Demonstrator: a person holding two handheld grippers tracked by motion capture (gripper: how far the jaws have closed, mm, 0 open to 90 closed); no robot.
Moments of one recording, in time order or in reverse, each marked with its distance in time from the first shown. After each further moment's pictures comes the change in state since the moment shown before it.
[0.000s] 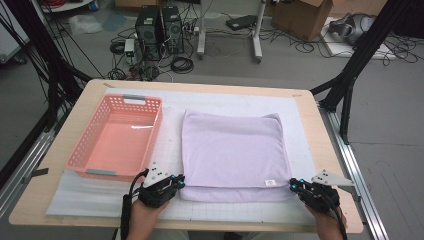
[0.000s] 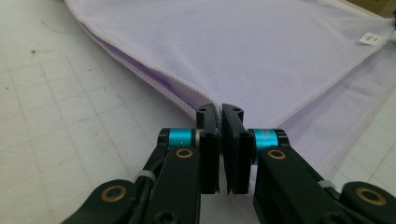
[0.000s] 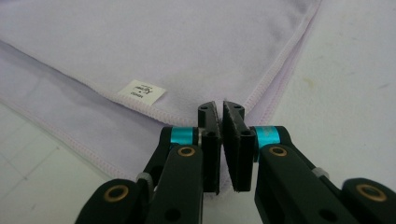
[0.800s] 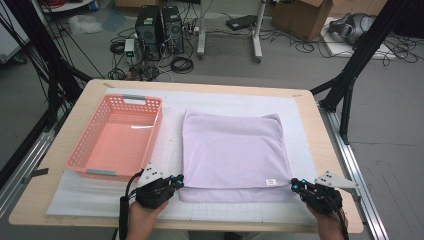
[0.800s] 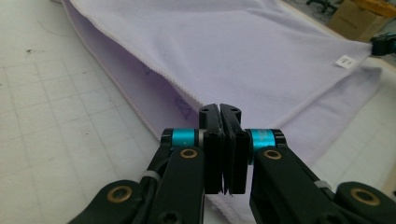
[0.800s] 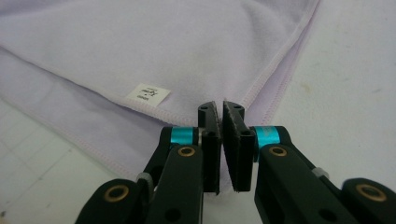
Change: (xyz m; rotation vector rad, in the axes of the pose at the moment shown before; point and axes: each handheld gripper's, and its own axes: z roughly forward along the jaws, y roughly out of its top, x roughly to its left) left arm -0.006 0.002 -0.015 -0.050 -0.050 -0.079; right arm 0.004 -0.001 -0.009 -0.028 0.007 0.007
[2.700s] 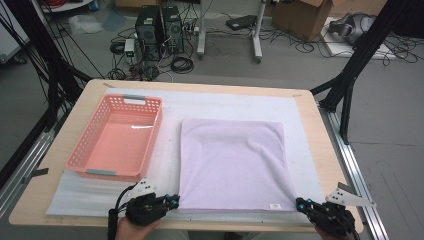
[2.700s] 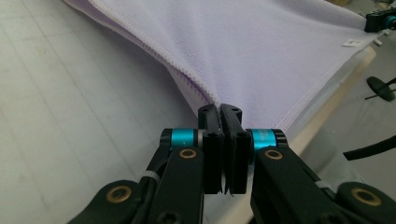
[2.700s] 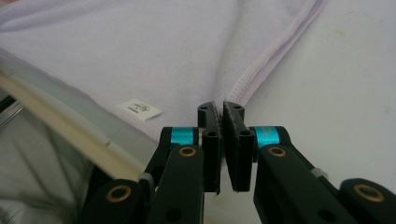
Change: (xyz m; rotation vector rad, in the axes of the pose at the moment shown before) left arm -0.007 -0.021 -0.037 0.157 -0.119 -0.054; right arm 0.026 -0.018 -0.047 0.072 0.087 0.103
